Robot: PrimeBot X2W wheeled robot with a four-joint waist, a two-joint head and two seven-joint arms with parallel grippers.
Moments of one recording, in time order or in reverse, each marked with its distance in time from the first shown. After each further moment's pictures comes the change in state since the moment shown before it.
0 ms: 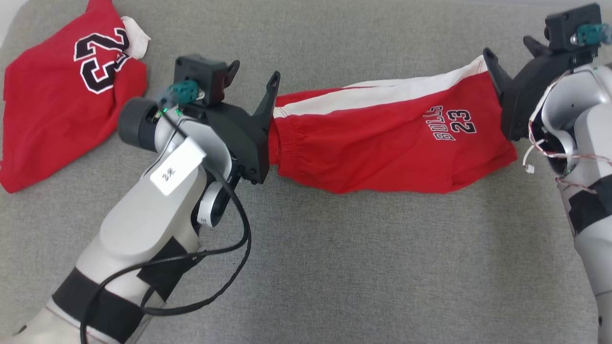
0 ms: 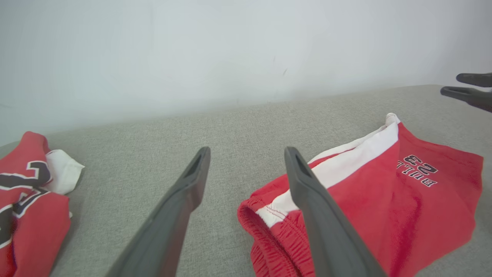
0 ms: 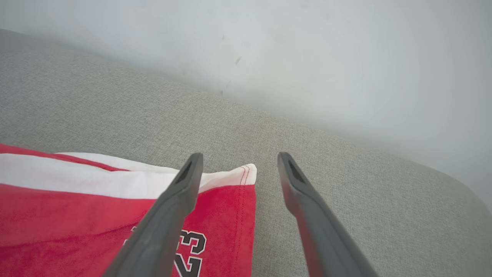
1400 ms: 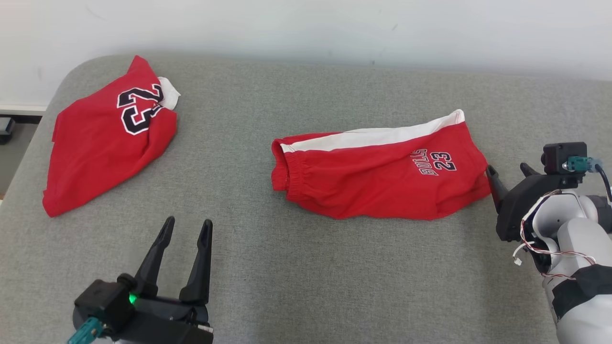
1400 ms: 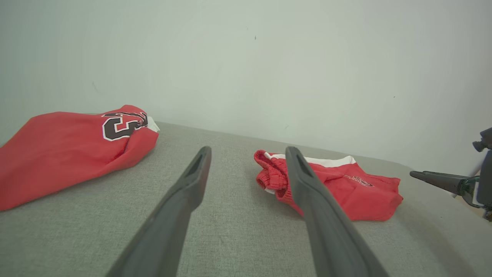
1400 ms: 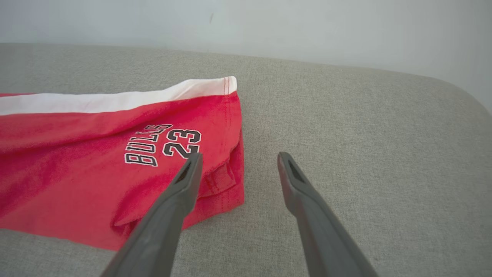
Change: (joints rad) left arm 0.841 0.009 0.454 -0.460 0.184 -0.177 -0.354; right arm 0.315 0.075 -0.205 0.101 -0.019 0.000 -0.142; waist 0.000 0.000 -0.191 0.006
